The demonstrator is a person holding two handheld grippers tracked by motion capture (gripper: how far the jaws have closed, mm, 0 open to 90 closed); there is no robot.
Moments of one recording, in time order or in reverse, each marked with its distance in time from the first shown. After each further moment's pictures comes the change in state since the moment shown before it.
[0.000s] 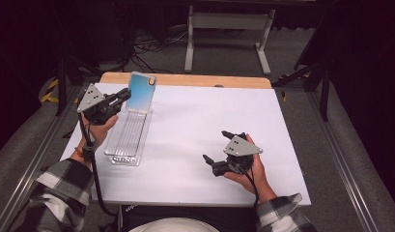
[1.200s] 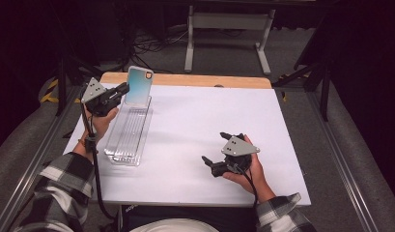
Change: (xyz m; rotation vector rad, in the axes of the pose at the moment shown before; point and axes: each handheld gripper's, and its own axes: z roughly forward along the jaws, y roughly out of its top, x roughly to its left) left arm 0.032 -0.016 0.028 0.020 0.043 -0.033; right arm 0.001 -0.004 0.006 0.030 0.022 0.001
